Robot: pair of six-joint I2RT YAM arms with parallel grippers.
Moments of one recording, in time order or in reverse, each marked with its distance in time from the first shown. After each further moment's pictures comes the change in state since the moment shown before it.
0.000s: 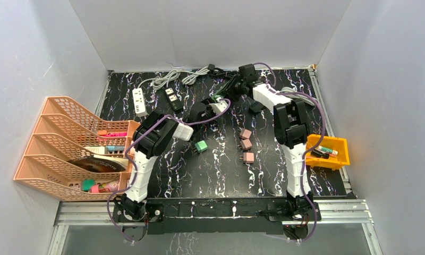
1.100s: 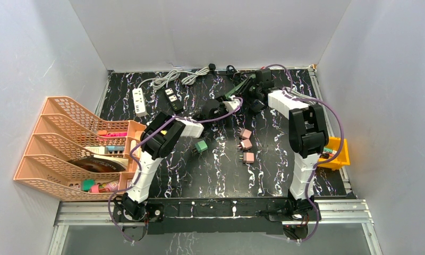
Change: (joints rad) left arm -0.076 0.063 0.190 -0.143 -0.008 -0.002; right arm -0.088 -0.235 -0.308 0.119 0.001 -0.098
